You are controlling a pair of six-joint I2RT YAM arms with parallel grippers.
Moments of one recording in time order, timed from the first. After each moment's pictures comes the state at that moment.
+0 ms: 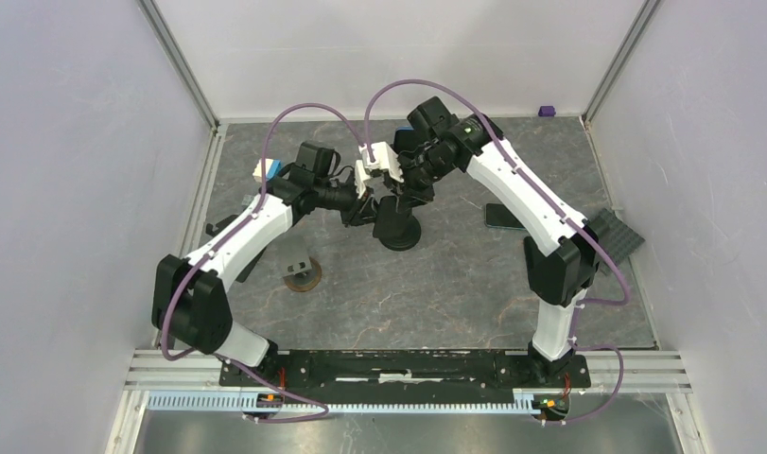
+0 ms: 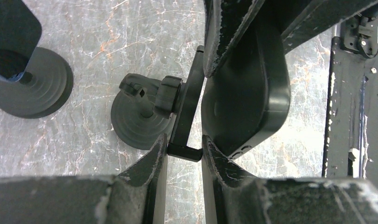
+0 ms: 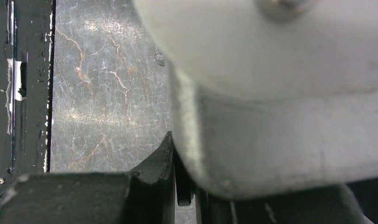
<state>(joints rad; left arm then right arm) -0.45 1.50 1.20 -0.47 0.80 0.53 0.65 1.88 2.02 -1.24 -0.60 -0.93</state>
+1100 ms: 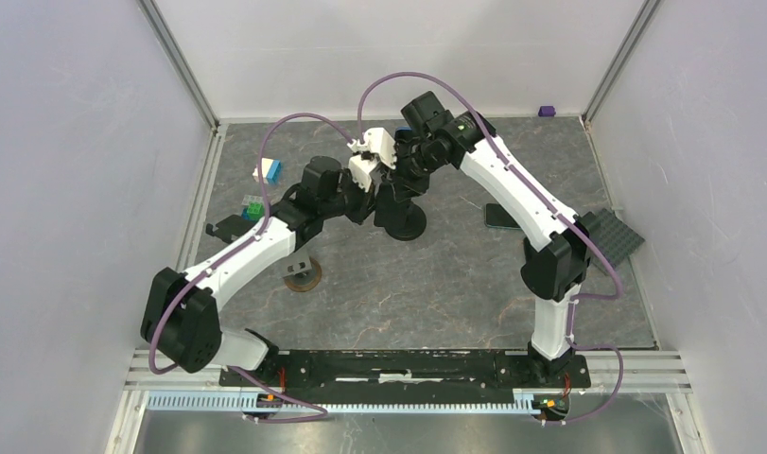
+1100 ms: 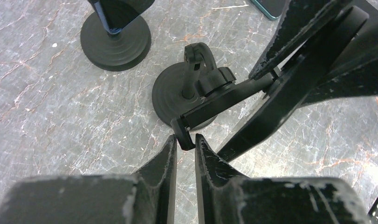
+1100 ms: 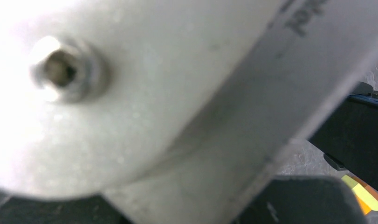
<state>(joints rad) -0.55 1.39 1.01 -0.11 0.30 0.10 0.66 1.93 2.08 -1.16 -0.43 -0.70</state>
